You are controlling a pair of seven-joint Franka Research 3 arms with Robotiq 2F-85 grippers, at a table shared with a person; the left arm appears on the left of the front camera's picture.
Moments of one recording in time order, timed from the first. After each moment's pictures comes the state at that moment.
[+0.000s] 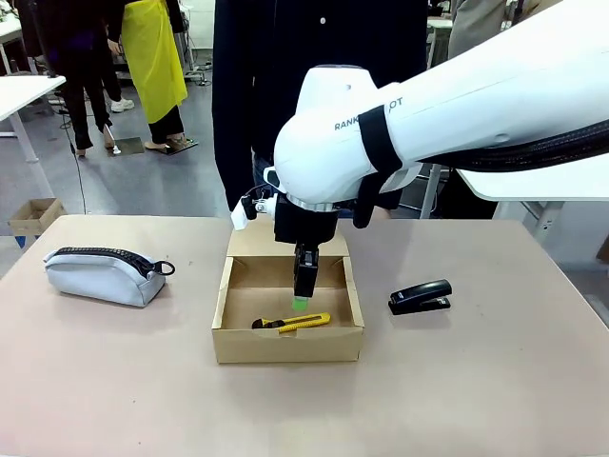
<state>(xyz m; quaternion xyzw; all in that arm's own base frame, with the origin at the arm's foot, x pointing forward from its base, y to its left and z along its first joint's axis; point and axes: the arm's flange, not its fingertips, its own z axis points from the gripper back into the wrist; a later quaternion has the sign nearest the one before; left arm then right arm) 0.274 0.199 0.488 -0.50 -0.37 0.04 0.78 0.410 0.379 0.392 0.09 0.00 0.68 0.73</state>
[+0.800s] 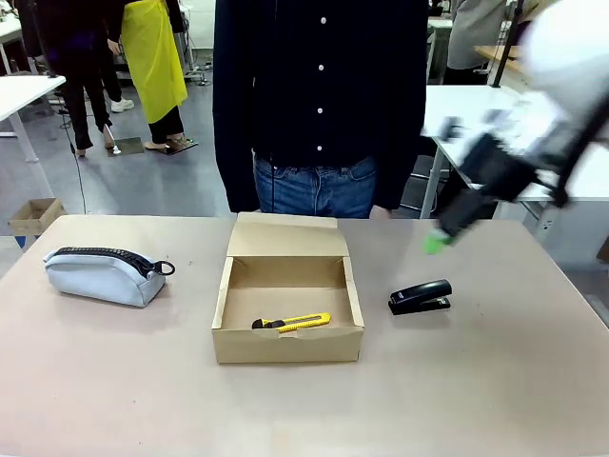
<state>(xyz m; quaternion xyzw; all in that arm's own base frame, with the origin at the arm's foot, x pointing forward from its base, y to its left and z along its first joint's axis) 0.274 0.199 0.489 -0.50 -0.37 0.04 0.78 0.375 0.077 0.473 0.28 -0.09 0.31 0.90</state>
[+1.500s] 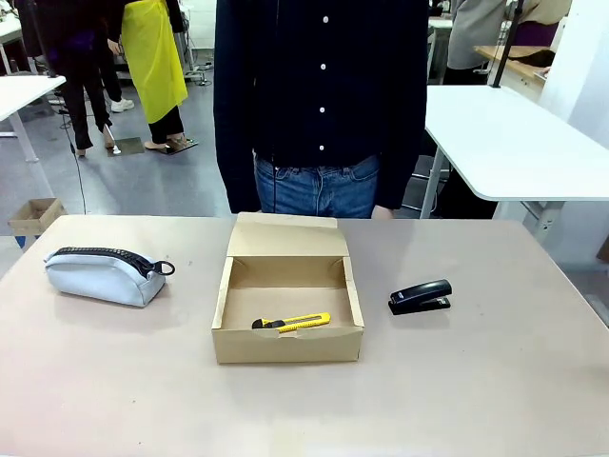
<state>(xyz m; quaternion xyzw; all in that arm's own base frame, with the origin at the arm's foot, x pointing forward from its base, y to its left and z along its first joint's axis) 0.274 0.199 0.489 -0.50 -0.37 0.04 0.78 0.258 -0.217 0.387 0.54 -0.17 -0.18 0.81</state>
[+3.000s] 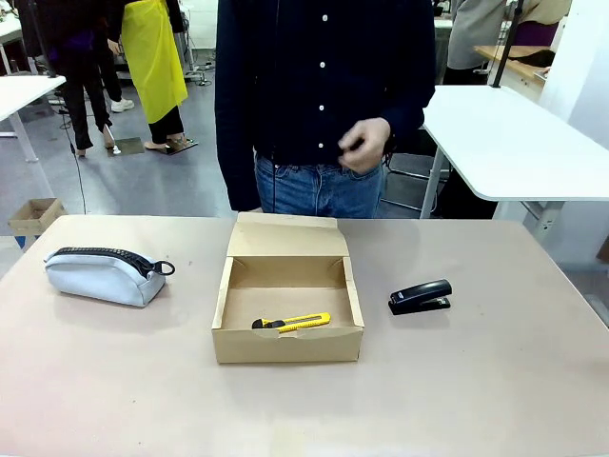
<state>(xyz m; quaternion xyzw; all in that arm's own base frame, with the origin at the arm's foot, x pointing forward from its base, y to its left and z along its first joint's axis) 0.274 0.199 0.489 -0.50 -0.37 0.04 0.78 0.262 -0.215 0.387 0.54 -0.17 -0.19 0.80</state>
